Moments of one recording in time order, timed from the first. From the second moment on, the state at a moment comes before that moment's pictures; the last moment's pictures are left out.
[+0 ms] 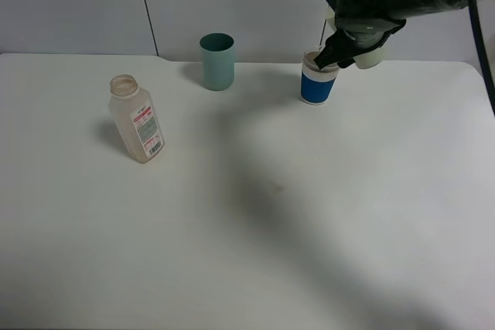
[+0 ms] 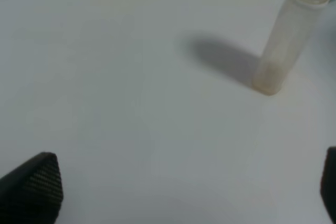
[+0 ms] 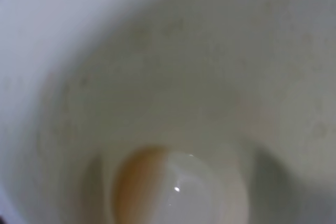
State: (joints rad) left arm 0.02 0.00 -0.51 -0.02 1.05 -0.05; right arm 0.49 1.92 -1.30 -1.17 0.80 0.79
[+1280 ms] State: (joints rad) left arm 0.02 0.00 -0.51 -0.02 1.05 -0.05; right arm 0.60 1.66 -0.78 -0.12 -0.30 -0.01
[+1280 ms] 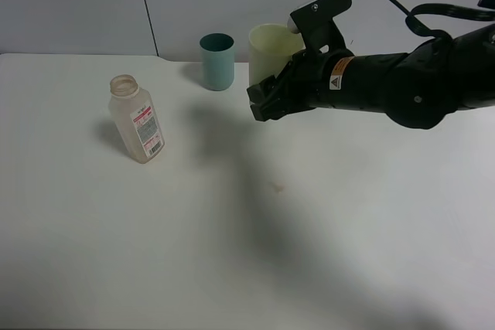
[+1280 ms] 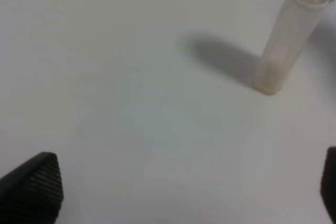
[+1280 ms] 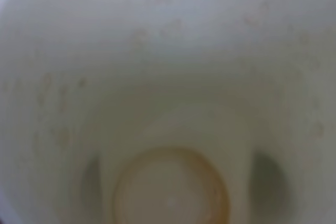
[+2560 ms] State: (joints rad) left arm 0.02 0.00 -0.51 -0.02 1.05 -0.05; right arm 0.58 1.98 -0.77 -0.07 -0.54 -0.14
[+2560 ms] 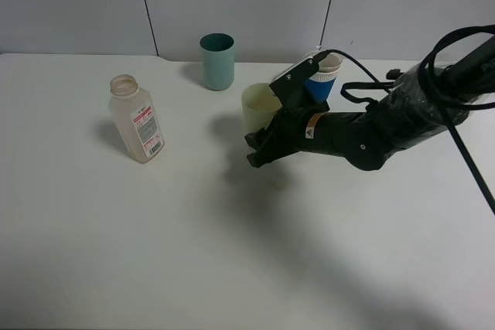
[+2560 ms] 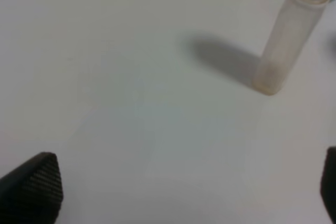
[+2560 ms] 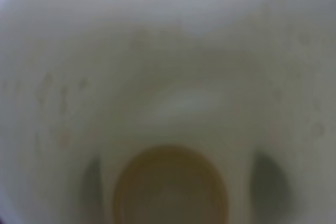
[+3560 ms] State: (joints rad) left arm 0.02 0.00 -0.51 -0.02 1.05 -0.05; right arm 0.58 2.02 -0.77 -0.10 -0.58 -0.17
